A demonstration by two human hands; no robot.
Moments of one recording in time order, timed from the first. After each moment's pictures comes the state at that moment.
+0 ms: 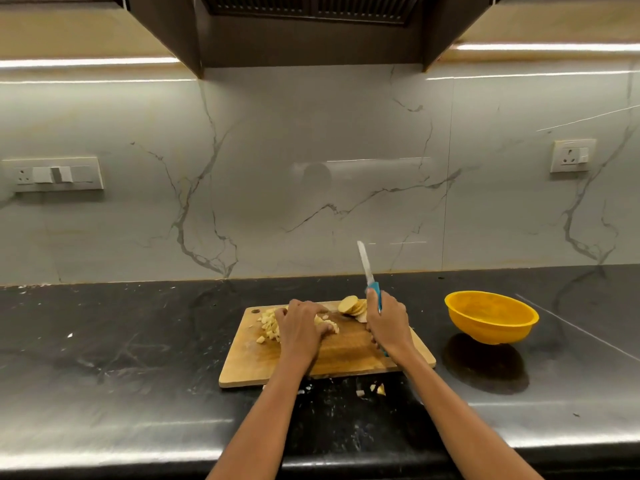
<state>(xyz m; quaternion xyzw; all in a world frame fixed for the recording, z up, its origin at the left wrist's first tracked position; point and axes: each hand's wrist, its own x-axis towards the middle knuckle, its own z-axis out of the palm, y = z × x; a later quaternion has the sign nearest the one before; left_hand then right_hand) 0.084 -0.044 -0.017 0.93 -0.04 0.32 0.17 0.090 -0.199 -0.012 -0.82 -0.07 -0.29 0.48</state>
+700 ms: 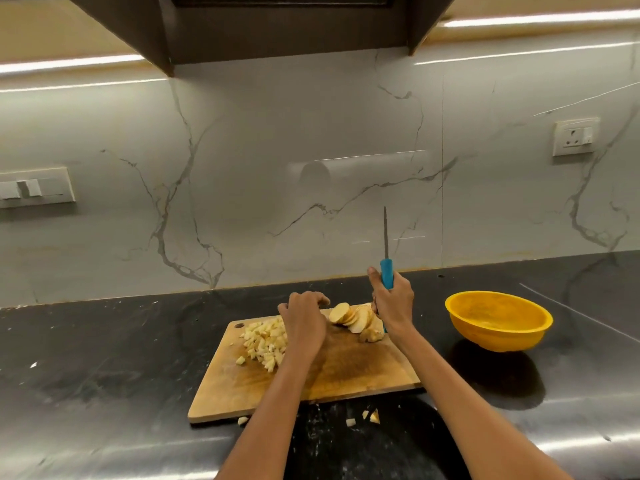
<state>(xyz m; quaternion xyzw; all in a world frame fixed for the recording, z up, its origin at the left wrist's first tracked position) 0.136 -0.075 -0.005 0.92 -0.02 0.33 0.24 0.155 -0.219 0.000 -0.69 -0.04 -0.32 0.65</state>
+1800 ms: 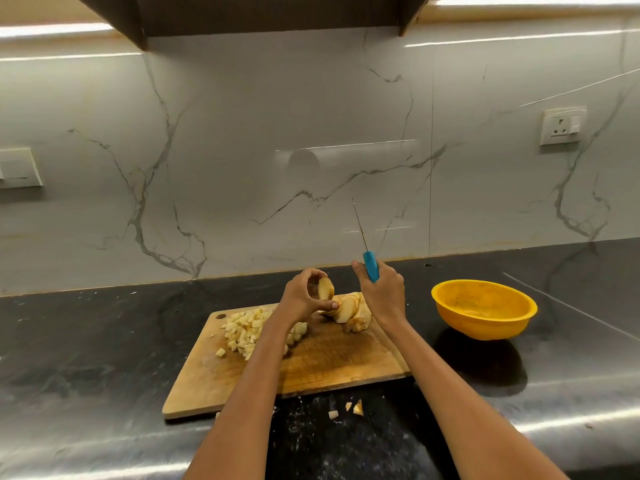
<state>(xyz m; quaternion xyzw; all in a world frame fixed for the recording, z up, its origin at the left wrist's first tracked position) 0.173 -0.073 0.004 0.88 -0.16 0.14 0.42 0.162 -0.232 -0.006 -0.78 -0.06 -0.38 0.49</state>
